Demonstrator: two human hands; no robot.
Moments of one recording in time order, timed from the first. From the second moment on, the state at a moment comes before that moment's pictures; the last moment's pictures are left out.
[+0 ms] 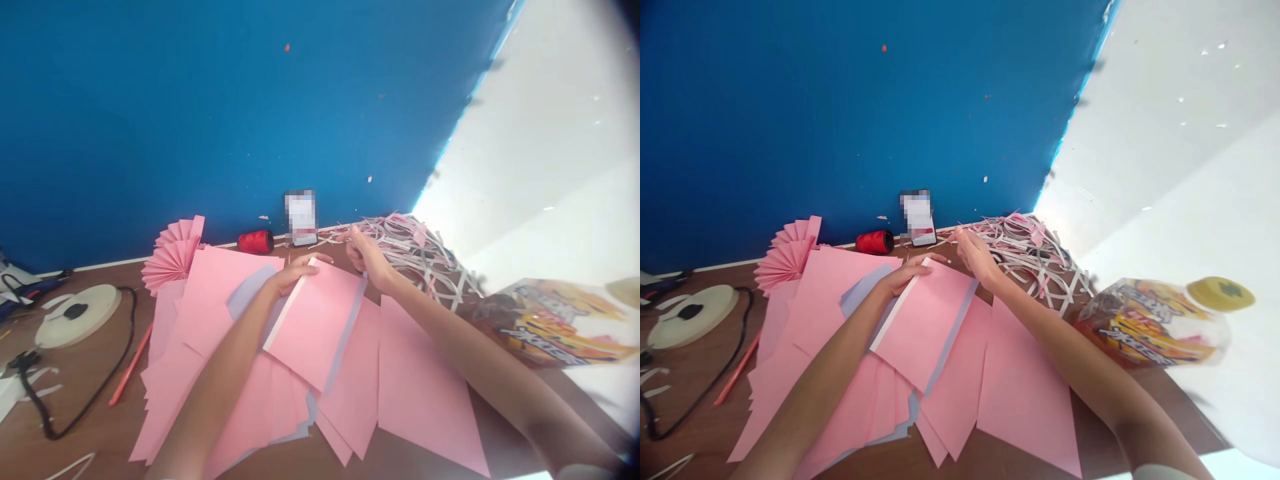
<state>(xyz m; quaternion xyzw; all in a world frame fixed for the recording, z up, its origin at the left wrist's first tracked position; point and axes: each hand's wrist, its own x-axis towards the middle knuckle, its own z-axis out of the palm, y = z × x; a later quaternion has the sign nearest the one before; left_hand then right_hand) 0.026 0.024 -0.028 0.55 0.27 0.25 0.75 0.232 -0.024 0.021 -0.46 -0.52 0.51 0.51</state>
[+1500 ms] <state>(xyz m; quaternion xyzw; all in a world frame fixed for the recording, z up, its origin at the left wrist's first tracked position) 0.066 0.022 -0.044 0.40 0.31 0.57 0.65 0.238 -0.028 0.021 -0.67 -0.67 0.02 0.32</state>
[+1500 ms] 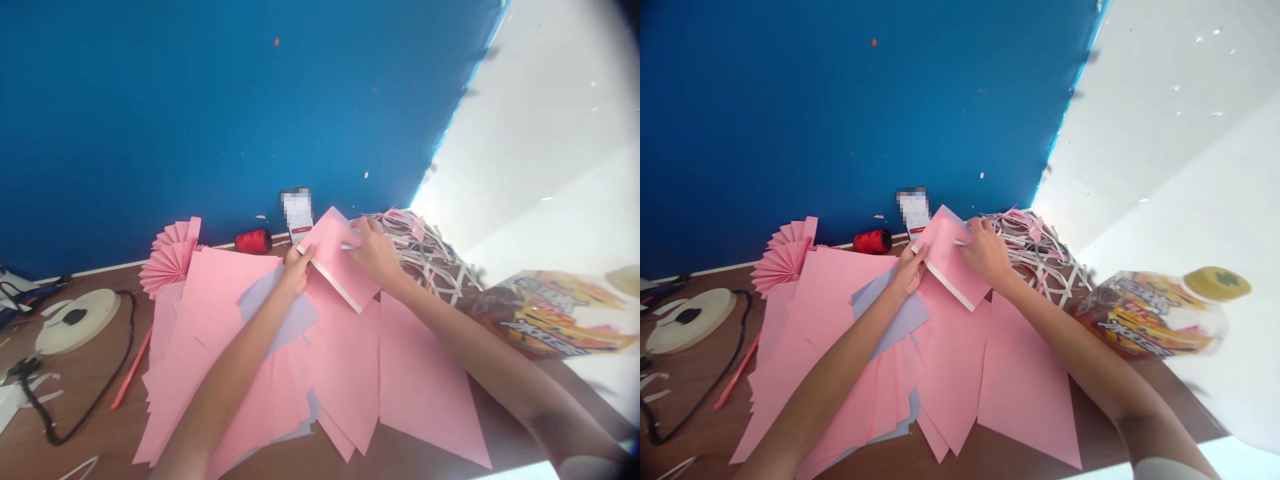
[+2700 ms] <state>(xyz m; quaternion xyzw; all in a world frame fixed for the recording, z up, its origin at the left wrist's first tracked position) 0.069 0.018 -0.046 0.57 0.30 0.41 0.64 0.219 -0.037 -0.043 -0.57 -0.77 0.03 0.29</state>
